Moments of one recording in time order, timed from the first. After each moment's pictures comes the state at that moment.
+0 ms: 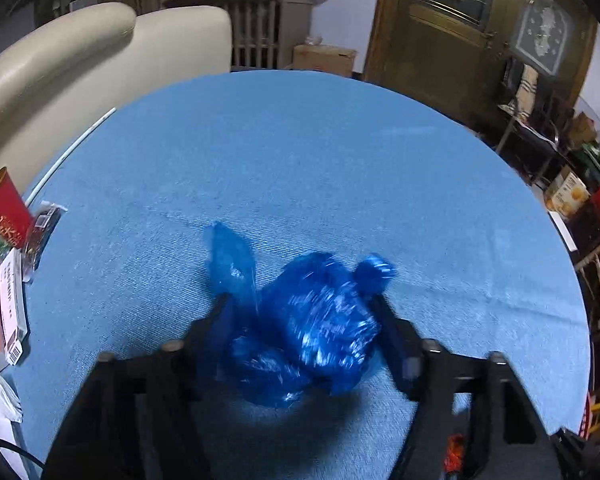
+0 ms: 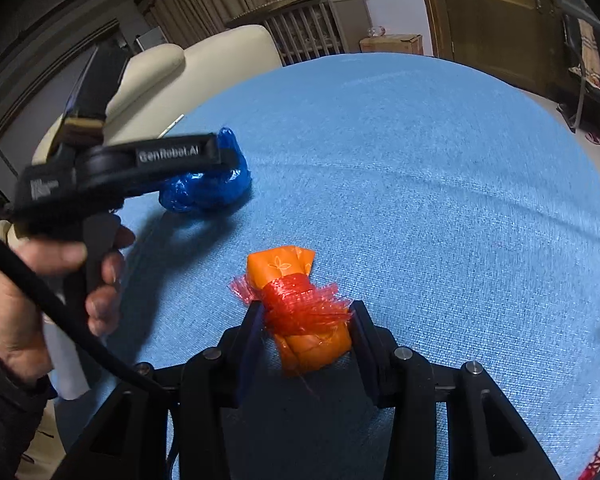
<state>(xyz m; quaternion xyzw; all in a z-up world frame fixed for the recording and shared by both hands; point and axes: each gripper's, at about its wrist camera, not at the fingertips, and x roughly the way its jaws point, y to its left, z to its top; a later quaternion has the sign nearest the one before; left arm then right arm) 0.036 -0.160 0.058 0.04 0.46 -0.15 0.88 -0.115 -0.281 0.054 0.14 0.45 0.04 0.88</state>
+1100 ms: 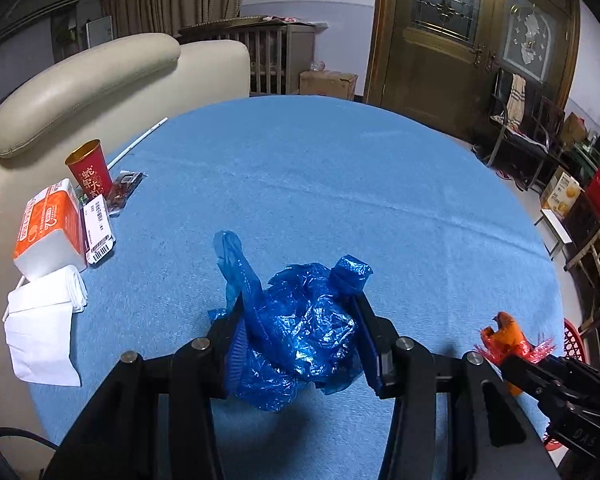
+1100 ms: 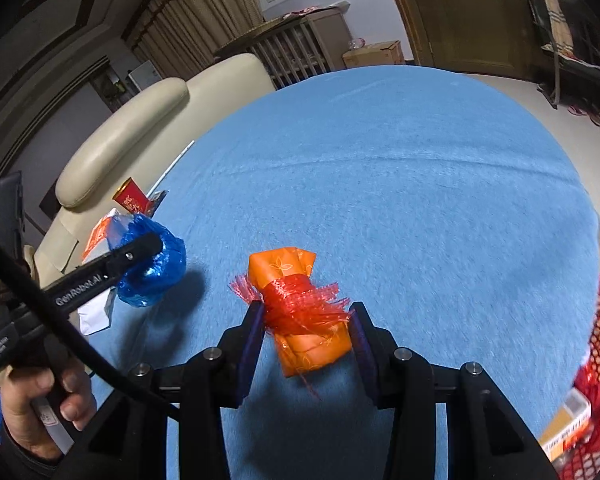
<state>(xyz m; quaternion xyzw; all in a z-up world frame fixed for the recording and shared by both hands) -0.115 -0.112 0.102 0.04 0.41 -0.14 0.90 -0.213 -0.283 0.088 0.20 0.41 0.02 0.89</state>
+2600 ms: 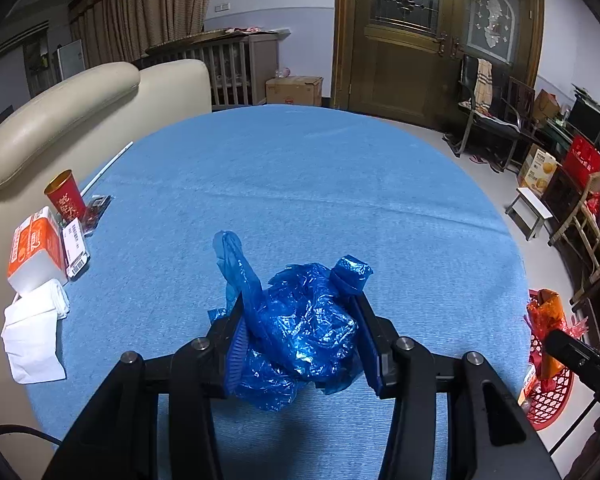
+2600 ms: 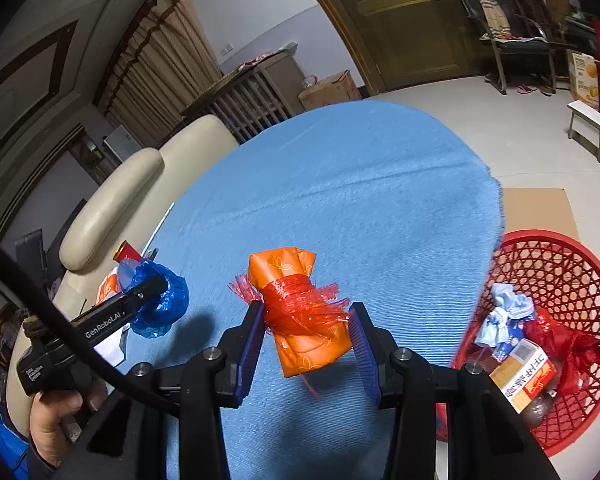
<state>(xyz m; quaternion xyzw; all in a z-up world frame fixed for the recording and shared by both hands) -0.136 -0.143 0.108 0.08 0.39 -0.19 0.90 -0.298 -0.335 0.115 0.28 0.34 -0.05 0.90</state>
